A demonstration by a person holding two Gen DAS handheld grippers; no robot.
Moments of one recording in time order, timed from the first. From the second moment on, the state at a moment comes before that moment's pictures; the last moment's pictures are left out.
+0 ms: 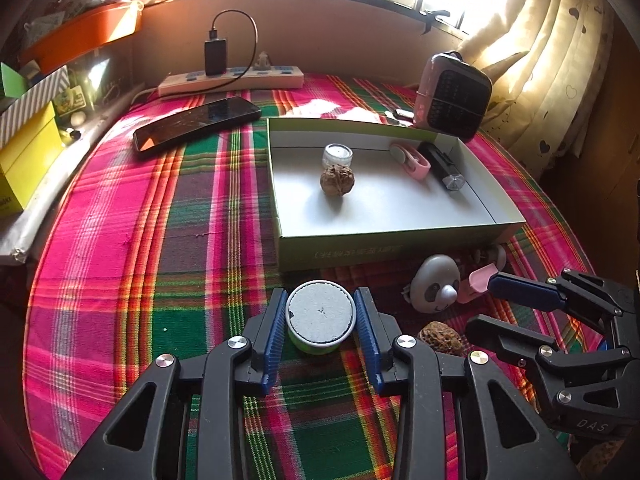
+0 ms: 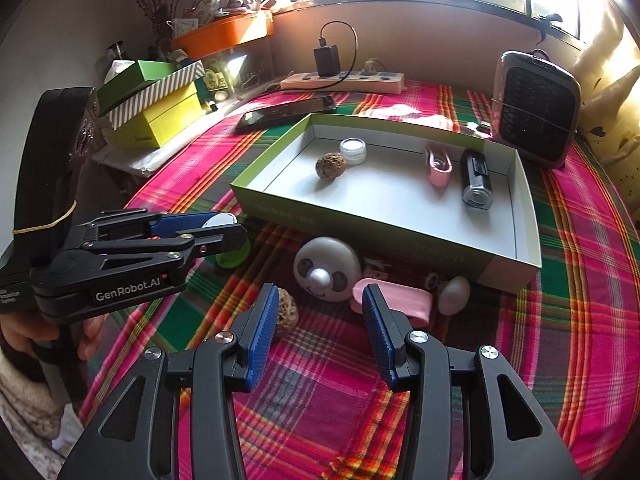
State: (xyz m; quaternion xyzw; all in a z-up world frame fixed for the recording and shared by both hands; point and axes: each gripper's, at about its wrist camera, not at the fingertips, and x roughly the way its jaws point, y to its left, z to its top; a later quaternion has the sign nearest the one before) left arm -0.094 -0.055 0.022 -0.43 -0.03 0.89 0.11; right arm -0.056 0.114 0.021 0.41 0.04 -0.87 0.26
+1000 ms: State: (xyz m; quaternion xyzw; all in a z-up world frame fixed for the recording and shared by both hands) left arm -0.098 -0.063 0.012 -0.44 -0.05 0.89 0.11; right arm -0.061 0.081 -0.003 0.44 0.07 -0.86 0.26
